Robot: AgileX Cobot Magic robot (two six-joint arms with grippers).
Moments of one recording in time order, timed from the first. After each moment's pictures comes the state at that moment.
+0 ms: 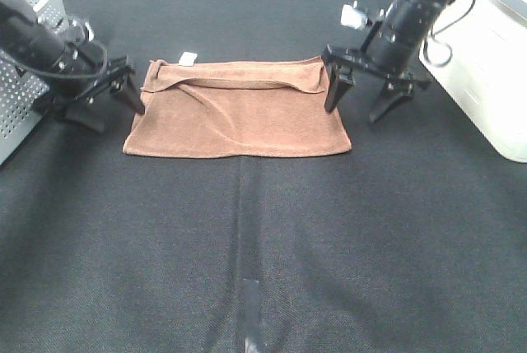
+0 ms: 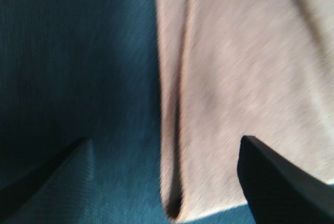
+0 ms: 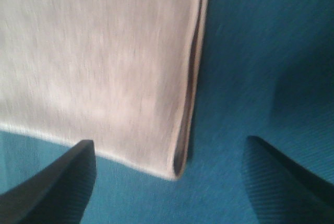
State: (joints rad) left arm -0.03 2.33 -1.71 -0.57 0.83 0.17; right arm 0.17 2.41 -2.02 0.33 1.19 -0.09
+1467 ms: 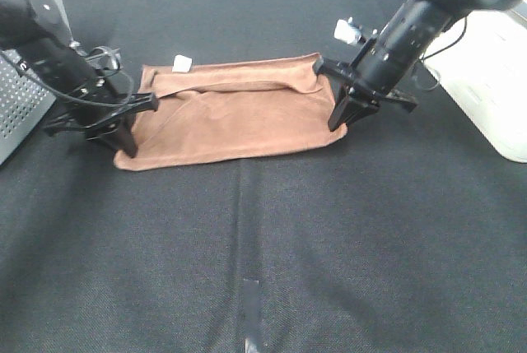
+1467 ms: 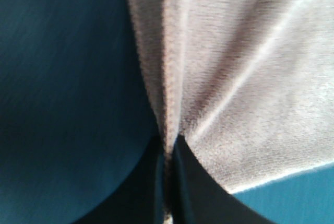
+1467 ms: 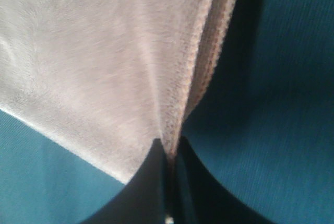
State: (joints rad) left arm -0.13 2.28 -1.60 -0.38 0.87 0.08; right arm 0.17 2.35 -1.82 0.49 1.08 -0.16
